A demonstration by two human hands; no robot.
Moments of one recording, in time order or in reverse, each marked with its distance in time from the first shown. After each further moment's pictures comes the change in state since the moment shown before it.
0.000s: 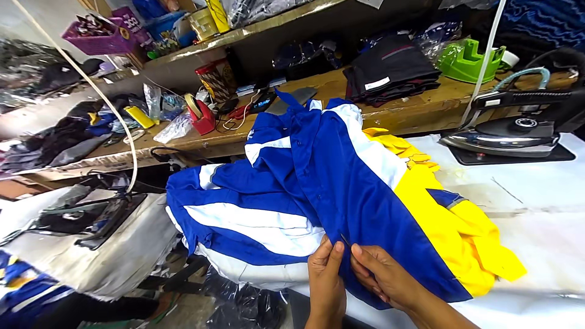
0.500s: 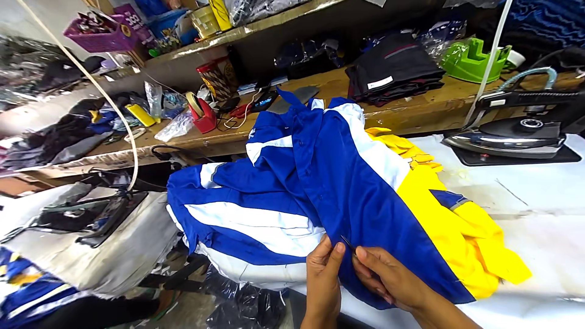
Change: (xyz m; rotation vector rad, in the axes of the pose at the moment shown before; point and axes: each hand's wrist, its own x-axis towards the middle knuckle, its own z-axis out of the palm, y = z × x) left_hand 0.005 0.003 -0.010 0.052 -0.077 0.001; right_hand -0.002 -0.001 -0.009 -0.037 -0.076 0.022
